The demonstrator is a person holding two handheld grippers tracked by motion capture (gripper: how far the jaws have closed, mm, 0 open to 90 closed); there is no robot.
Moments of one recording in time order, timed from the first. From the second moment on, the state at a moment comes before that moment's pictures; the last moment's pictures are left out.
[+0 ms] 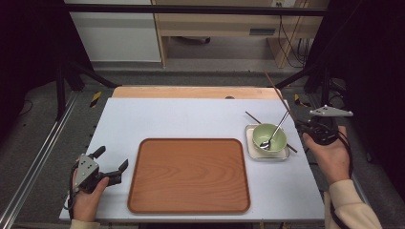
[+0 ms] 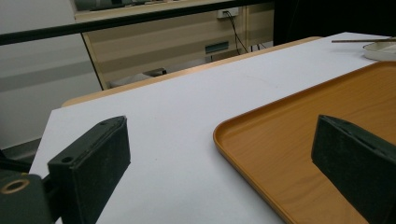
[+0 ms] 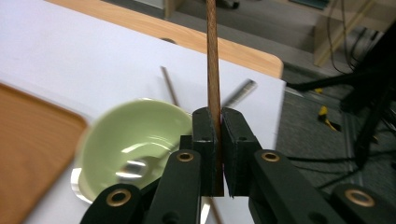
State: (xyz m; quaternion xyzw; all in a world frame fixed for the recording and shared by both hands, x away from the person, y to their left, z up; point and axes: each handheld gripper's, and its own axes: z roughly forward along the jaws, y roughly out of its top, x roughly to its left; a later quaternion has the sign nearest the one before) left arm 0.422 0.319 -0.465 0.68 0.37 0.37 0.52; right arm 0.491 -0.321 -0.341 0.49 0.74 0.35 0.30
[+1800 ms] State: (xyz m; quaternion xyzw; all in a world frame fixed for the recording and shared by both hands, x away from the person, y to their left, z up) left arm 0.419 0.317 -0.462 0.68 0.36 0.36 0.53; right arm 0.390 -0.170 -0.453 0.46 0.83 0.28 0.11
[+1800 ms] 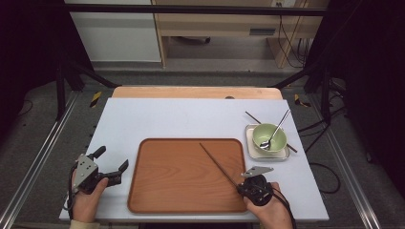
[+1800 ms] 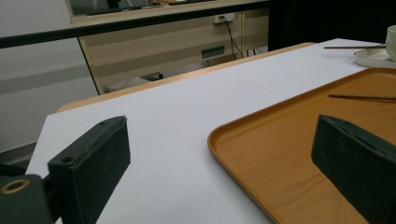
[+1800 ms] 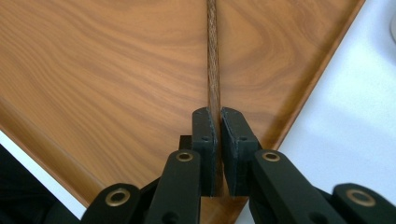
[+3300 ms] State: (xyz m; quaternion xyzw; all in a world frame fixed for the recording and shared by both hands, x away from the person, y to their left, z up) left arm 0.419 0.317 -0.464 0.68 0.36 0.36 0.53; right arm 0.382 -0.265 -0.423 0.47 0.79 0.33 0.21
